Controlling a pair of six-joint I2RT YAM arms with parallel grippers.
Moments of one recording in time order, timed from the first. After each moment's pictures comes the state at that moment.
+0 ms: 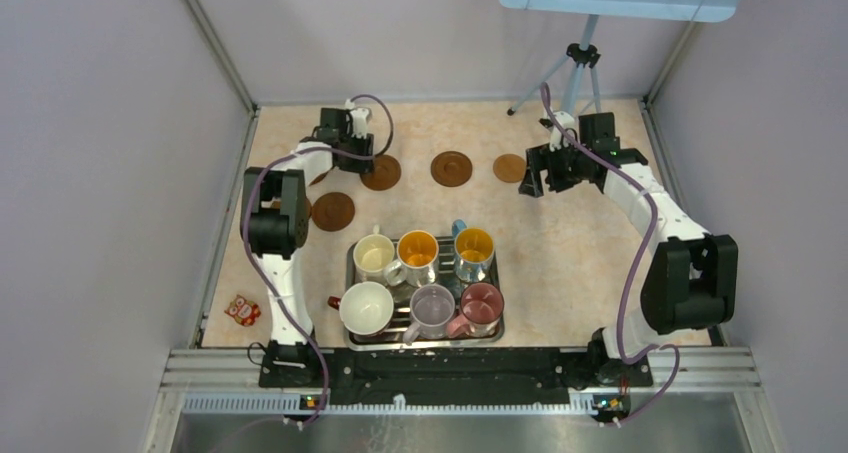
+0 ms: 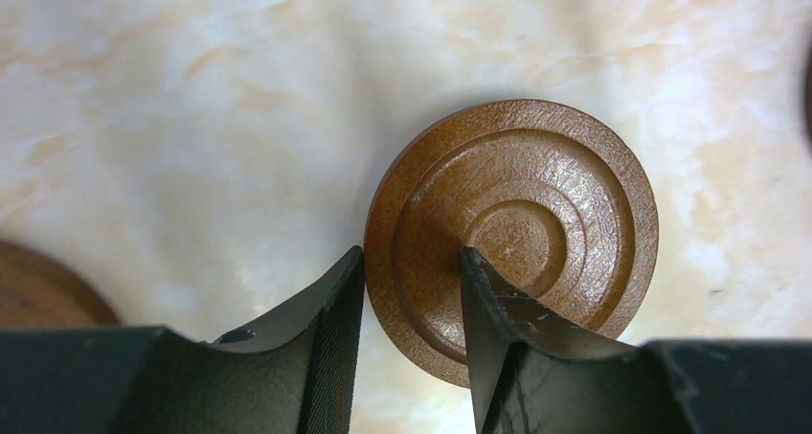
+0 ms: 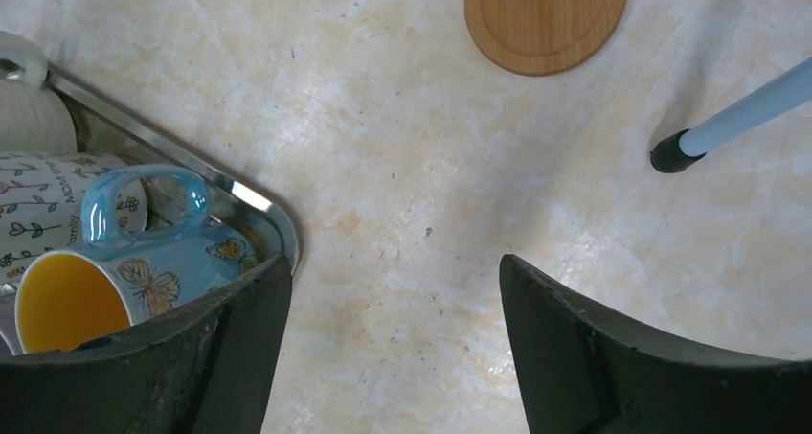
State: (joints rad) left arm -0.08 2.14 1.54 -0.26 0.25 0.08; right arm 0.12 1.52 1.20 -0.54 -0.46 -0.13
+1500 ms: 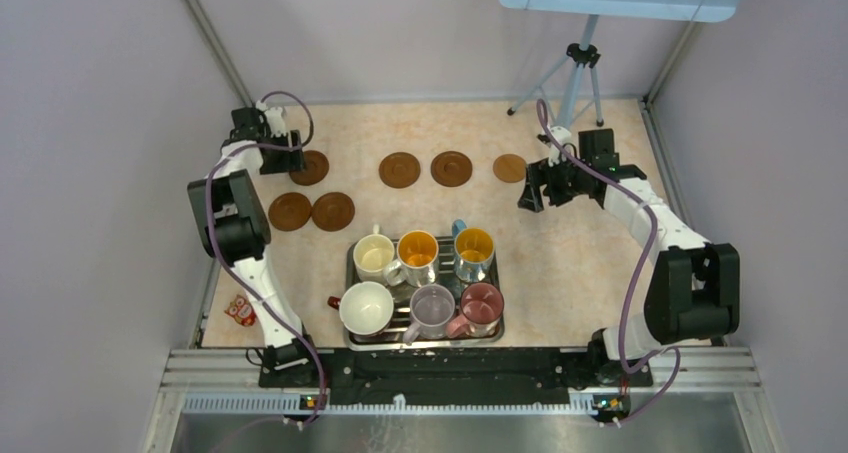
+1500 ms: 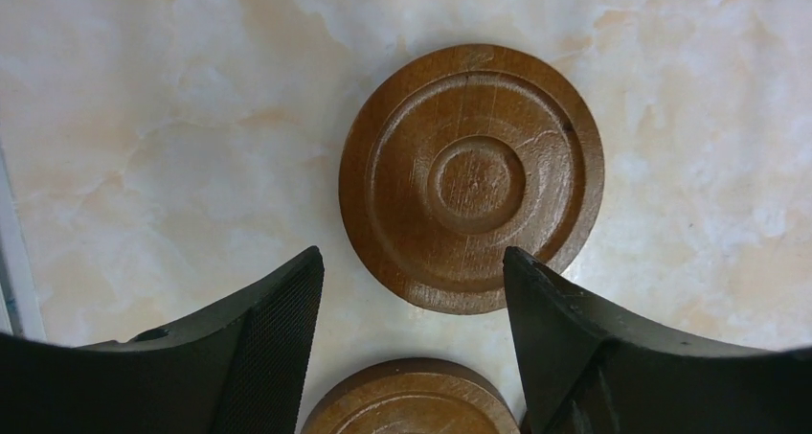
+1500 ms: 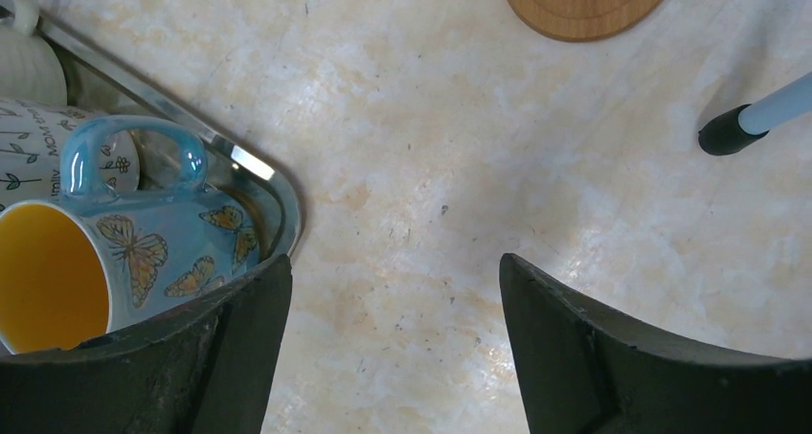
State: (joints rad) left arm 0.28 2.09 1.60 -0.40 0.29 0.13; right arm 0.12 1.47 1.06 -0.47 -0.50 -0.17
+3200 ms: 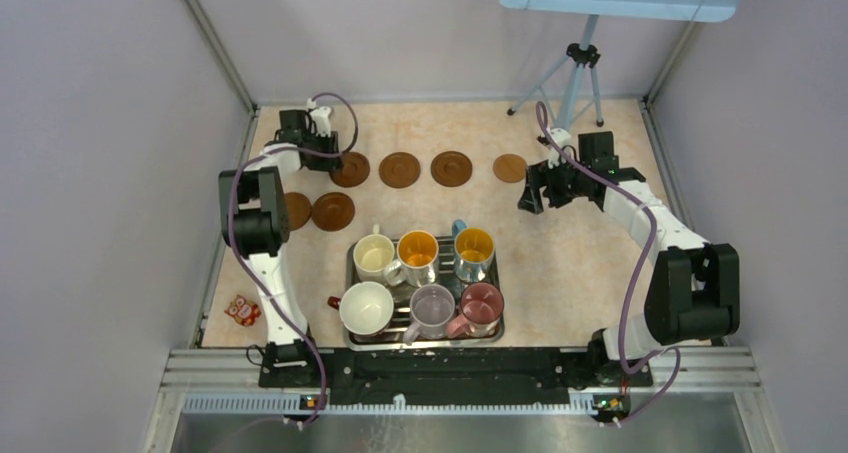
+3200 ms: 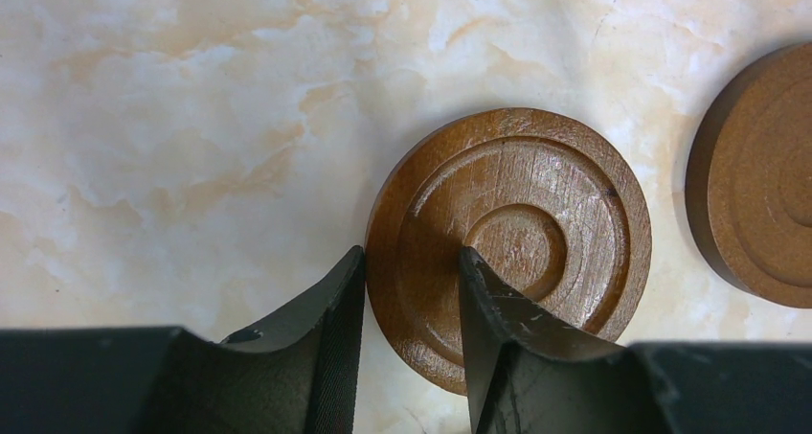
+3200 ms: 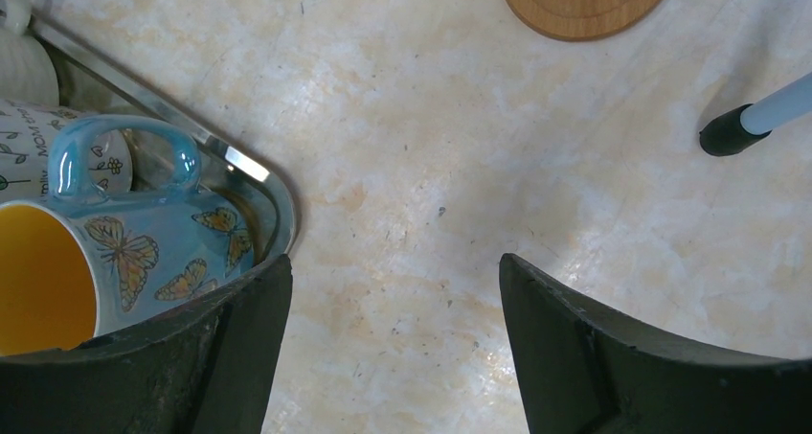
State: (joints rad) left arm 0.09 2.15 1.54 -0.23 0.34 0.15; right arm 0.12 1.47 1.03 -0.43 -0.50 -0.17
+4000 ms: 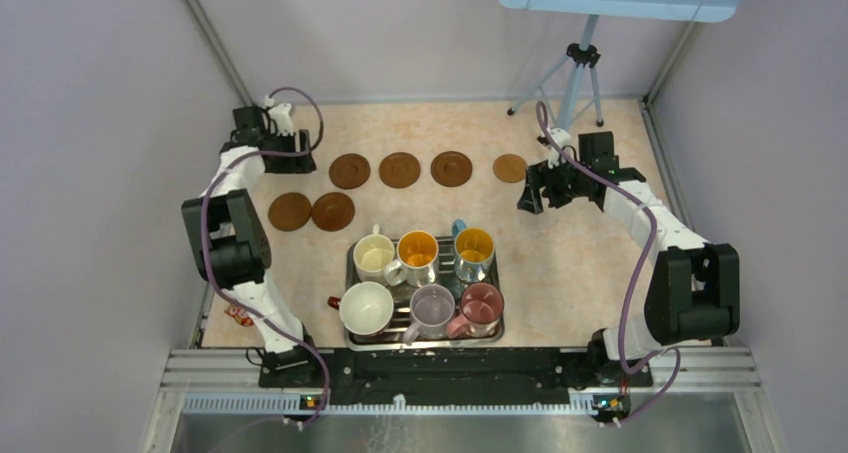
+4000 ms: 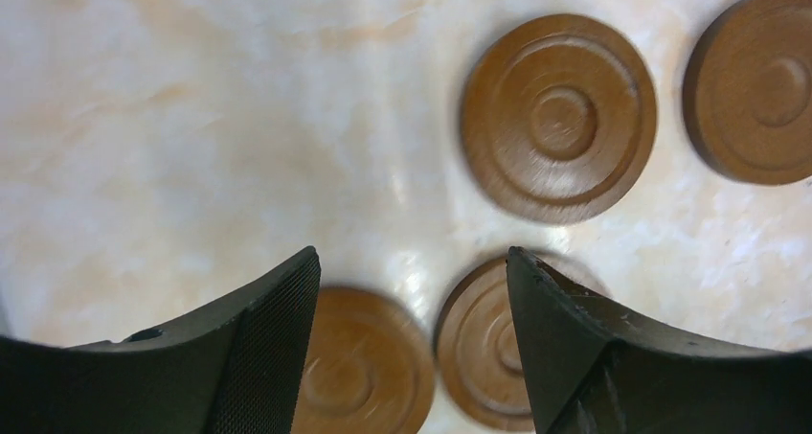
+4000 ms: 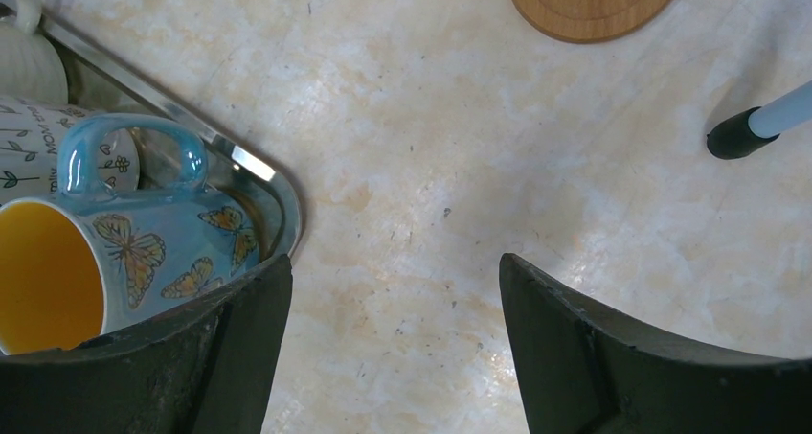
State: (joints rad) left arm 0.20 1.92 1.47 -0.41 0.35 0.16; right arm 0.12 1.47 1.03 -0.43 -0.51 -0.17
